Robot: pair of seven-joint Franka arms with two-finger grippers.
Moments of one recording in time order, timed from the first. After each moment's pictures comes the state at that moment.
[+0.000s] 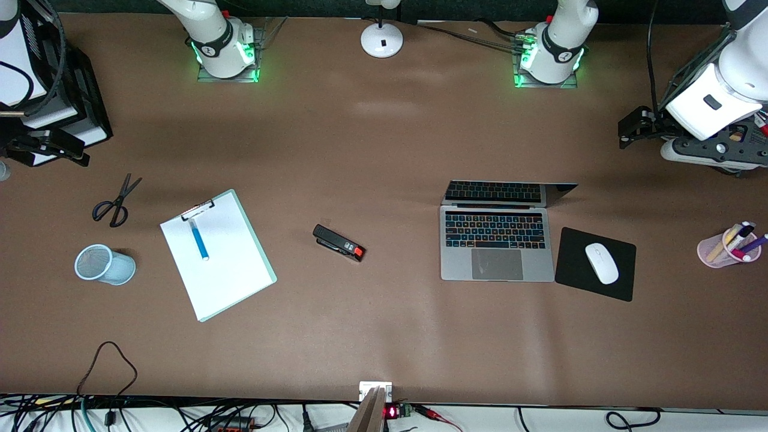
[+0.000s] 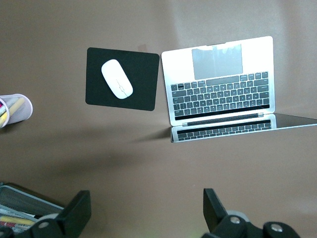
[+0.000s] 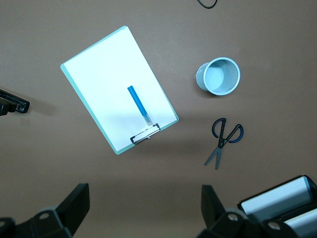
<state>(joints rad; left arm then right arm) 0.03 -0.02 -0.13 -1.65 0.04 1.57 0.03 0.07 0.10 -0.11 -1.49 -0.02 1.56 -0.05</state>
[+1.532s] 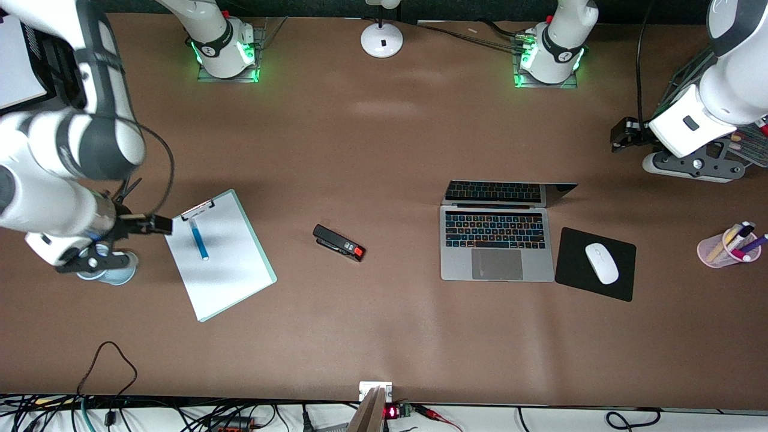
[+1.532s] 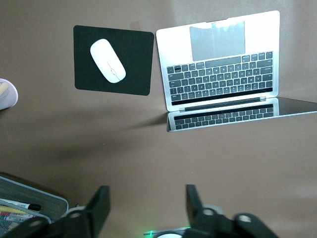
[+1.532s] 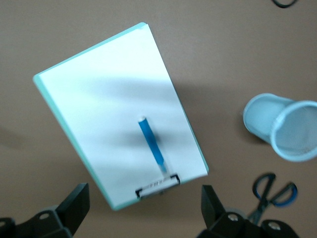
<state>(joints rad) 0.02 0.03 -0.13 -1.64 0.03 1.51 0.03 0.14 0.49 -0.10 -1.51 -0.01 1.89 -0.07</state>
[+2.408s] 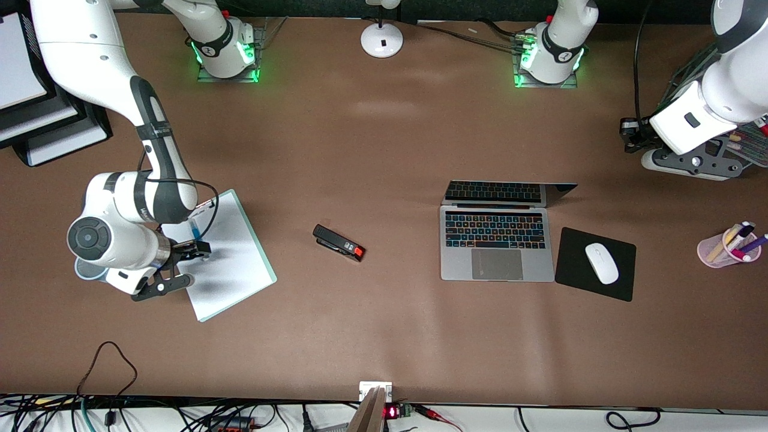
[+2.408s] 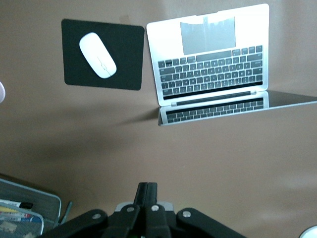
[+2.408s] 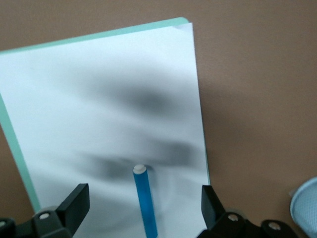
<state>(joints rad) 0.03 0.04 -0.13 -1.64 0.00 1.47 0.04 0.13 0.68 -0.09 -1.55 0.00 2.15 -0.32</state>
